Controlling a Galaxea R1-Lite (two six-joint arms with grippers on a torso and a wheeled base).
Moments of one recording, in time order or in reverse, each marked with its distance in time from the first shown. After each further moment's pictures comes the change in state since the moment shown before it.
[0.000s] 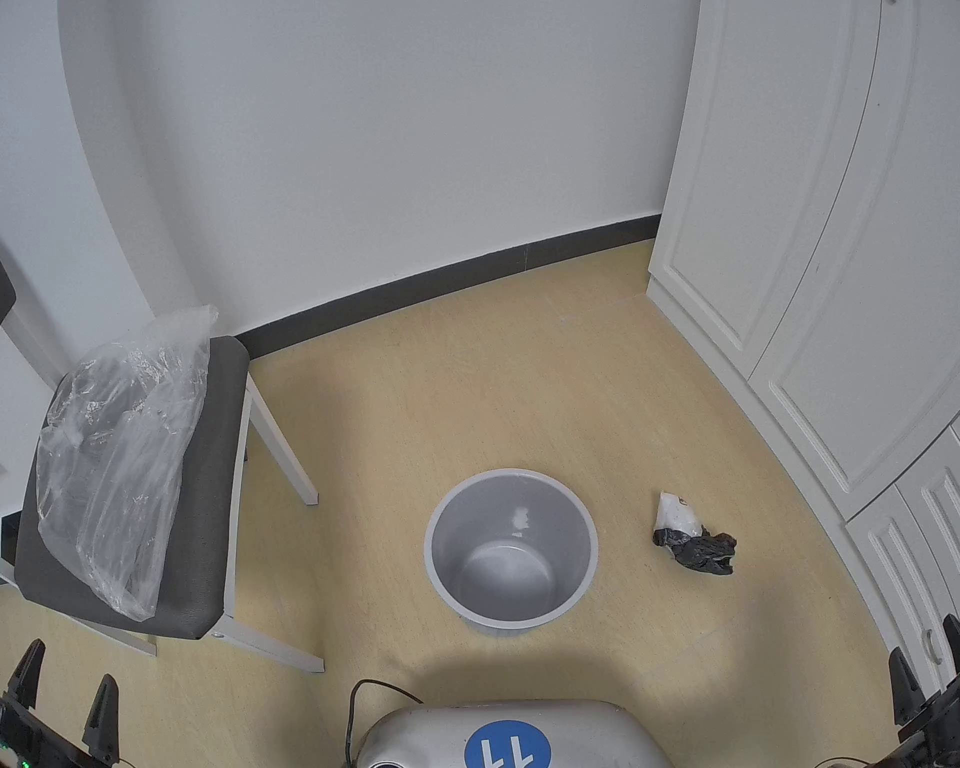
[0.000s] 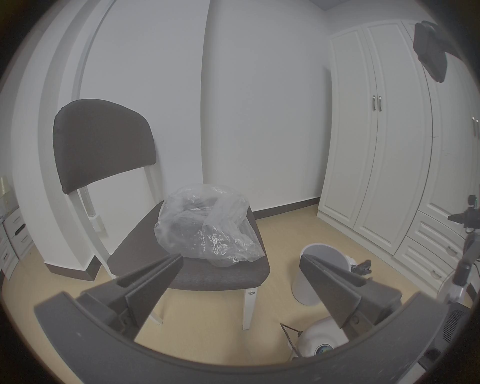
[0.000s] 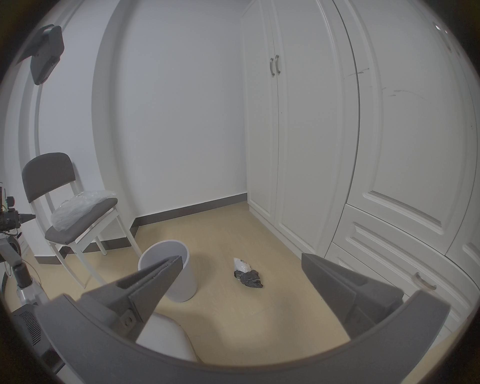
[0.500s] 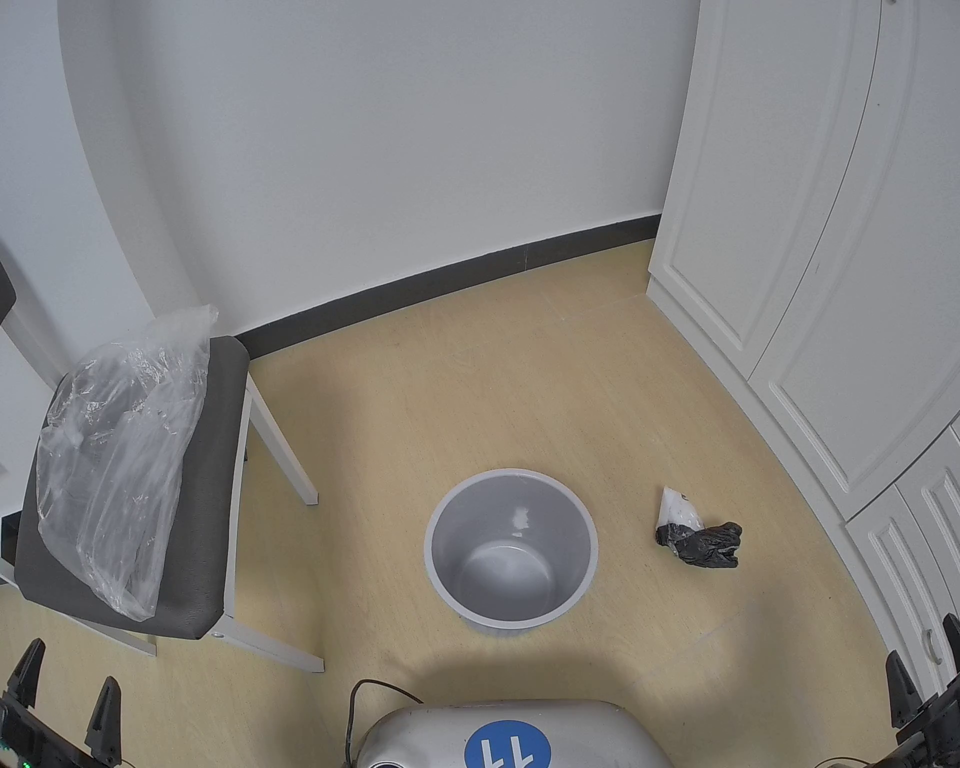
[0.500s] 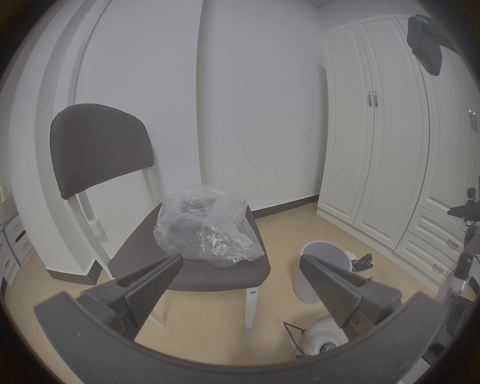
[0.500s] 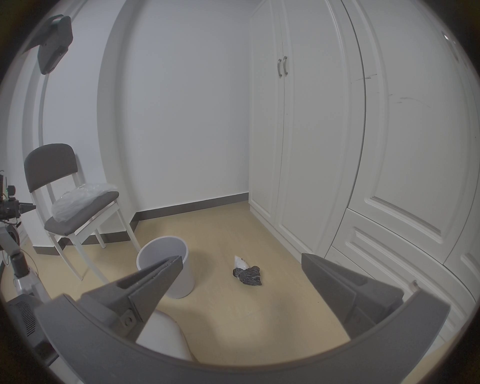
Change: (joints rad) left arm 0.000 0.000 0.000 0.001 -0.008 0.034; right arm -0.002 0.000 0.000 0.004 0.011 -0.047
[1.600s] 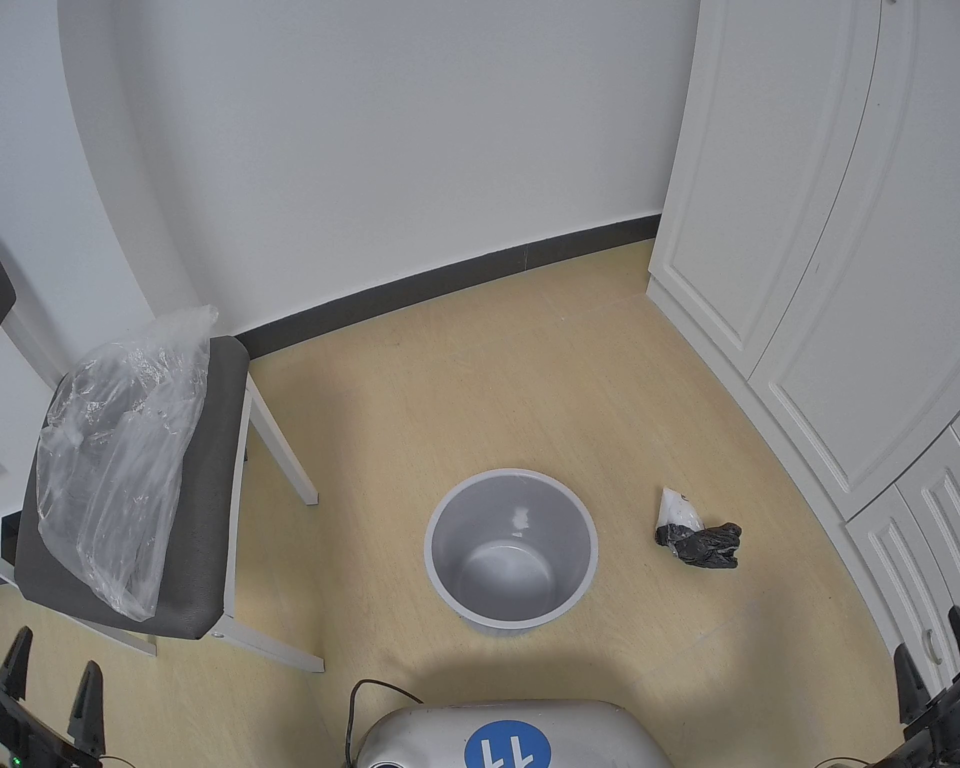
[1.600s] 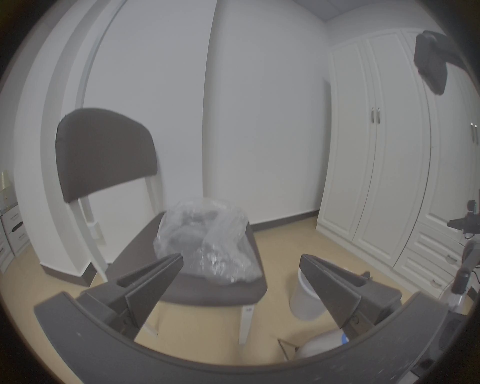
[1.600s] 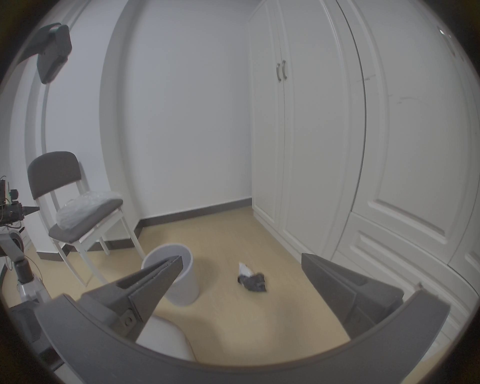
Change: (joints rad) left arm 0.000 0.000 -0.002 -0.064 0.007 -0.052; right arm 0.002 0.000 -0.008 -0.032 0.022 0.022
